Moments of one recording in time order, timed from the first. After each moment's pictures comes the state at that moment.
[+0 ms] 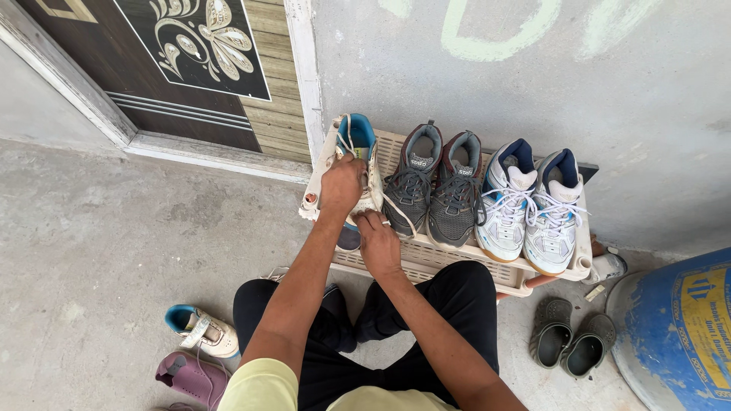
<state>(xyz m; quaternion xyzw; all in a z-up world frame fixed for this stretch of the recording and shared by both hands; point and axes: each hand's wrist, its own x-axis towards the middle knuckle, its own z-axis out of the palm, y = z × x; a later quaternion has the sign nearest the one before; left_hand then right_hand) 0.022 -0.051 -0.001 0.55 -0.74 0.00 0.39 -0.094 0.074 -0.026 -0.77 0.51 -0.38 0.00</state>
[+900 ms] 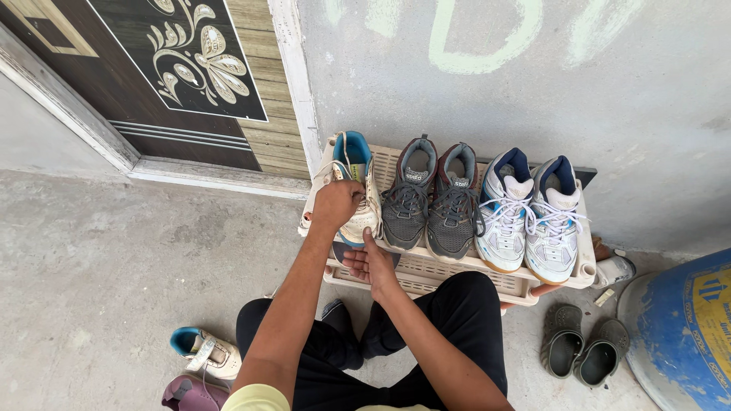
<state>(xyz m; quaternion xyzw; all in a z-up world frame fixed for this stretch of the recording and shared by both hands) 0.034 -0.052 0.004 0.54 -0.77 -0.09 0.32 -0.090 0.061 -0.067 -0.22 0.54 -0.43 0.69</state>
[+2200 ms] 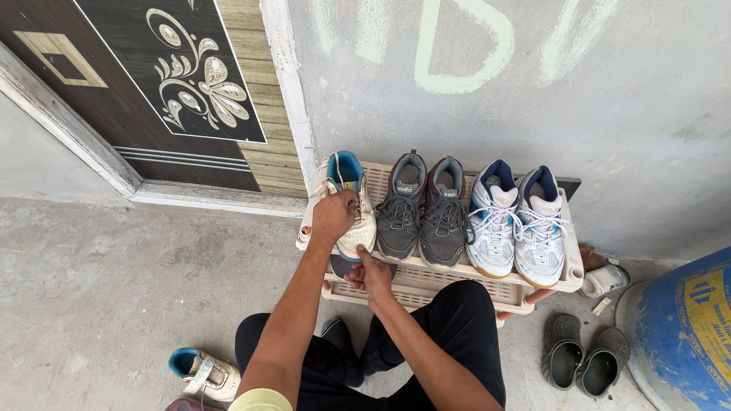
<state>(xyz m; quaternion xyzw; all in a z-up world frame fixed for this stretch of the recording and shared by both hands) 0.028 -0.046 0.011 0.55 -0.74 -0.10 0.37 -0.090 0.065 -0.076 -0.24 0.55 -0.48 0.64</state>
